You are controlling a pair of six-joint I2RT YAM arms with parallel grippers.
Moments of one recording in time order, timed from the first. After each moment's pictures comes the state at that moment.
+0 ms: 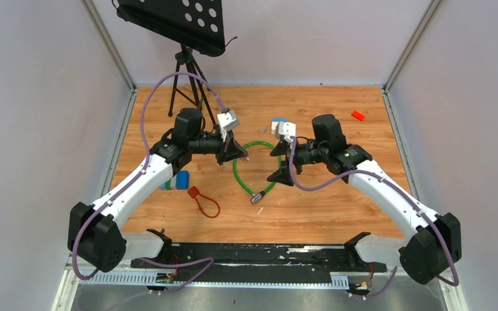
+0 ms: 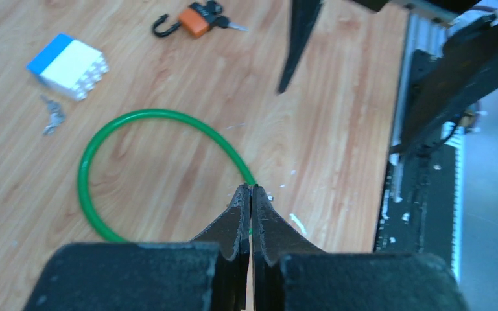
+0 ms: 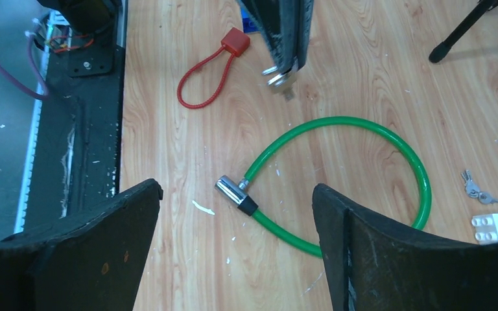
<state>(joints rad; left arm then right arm) -0.47 1.27 1.02 -0.23 0.78 0.17 0.50 1.21 1.01 -0.38 -0.89 -0.43</state>
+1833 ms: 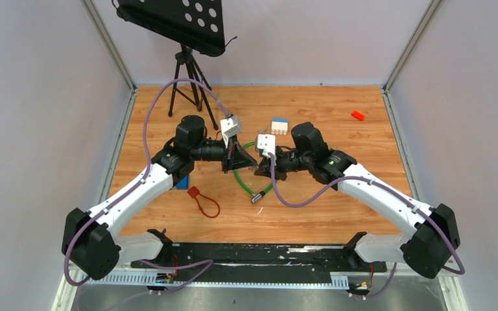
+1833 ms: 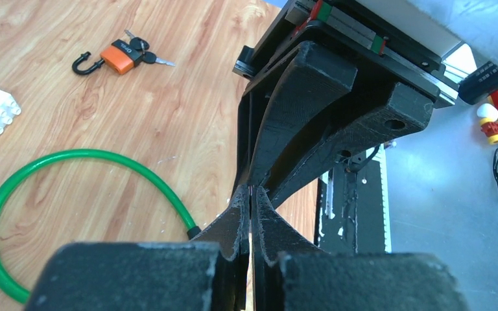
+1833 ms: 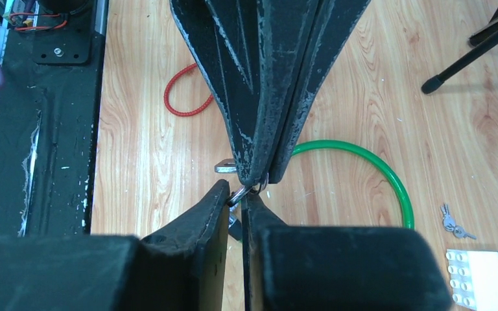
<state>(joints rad) -0.57 1.20 0.93 -0.04 0.89 -0.06 0.73 1.26 1.02 -0.29 -0.66 -0.48</state>
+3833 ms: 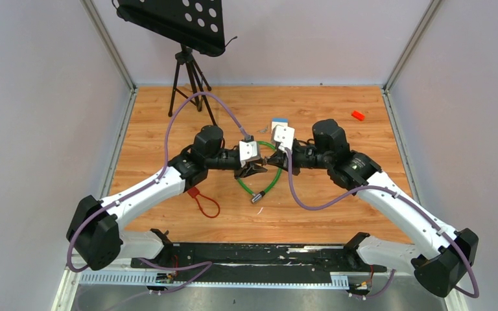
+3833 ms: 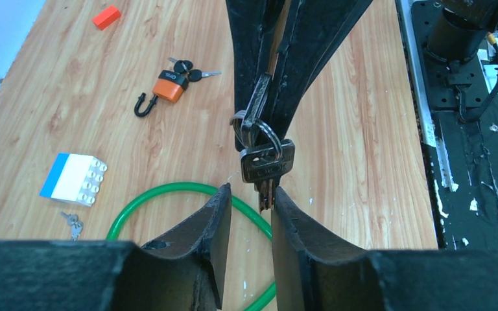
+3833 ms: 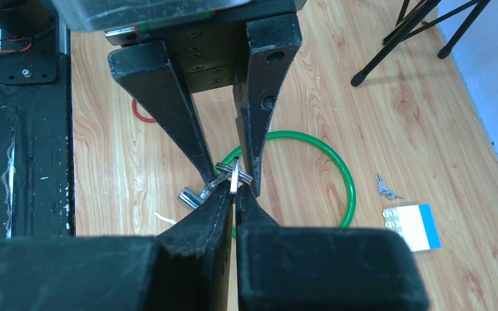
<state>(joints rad) -0.71 1.27 0.89 0.04 0.72 0.41 0.68 1.10 1.06 -0.38 -0.56 -0.46</state>
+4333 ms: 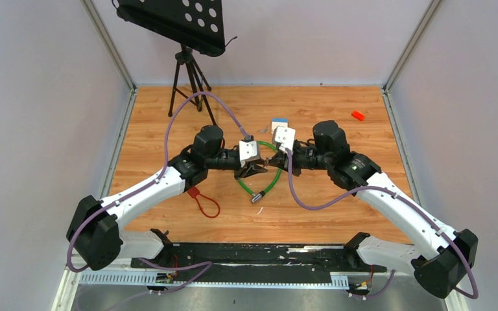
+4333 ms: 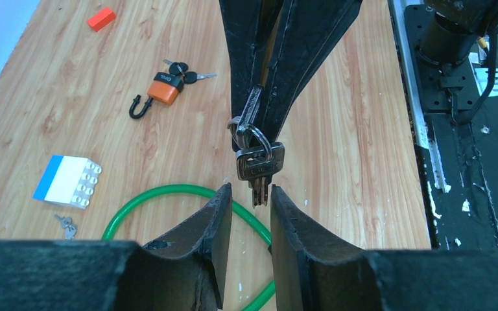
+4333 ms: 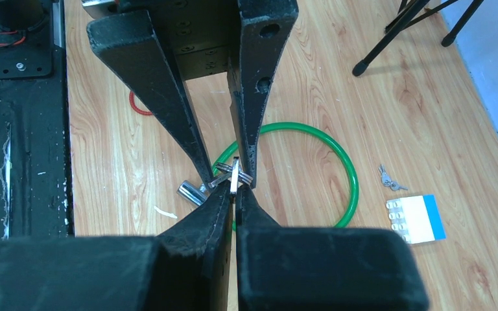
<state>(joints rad) -0.71 1.27 0.89 0.04 0.73 0.40 0.66 1.10 1.03 -0.37 -0.56 -0.46</state>
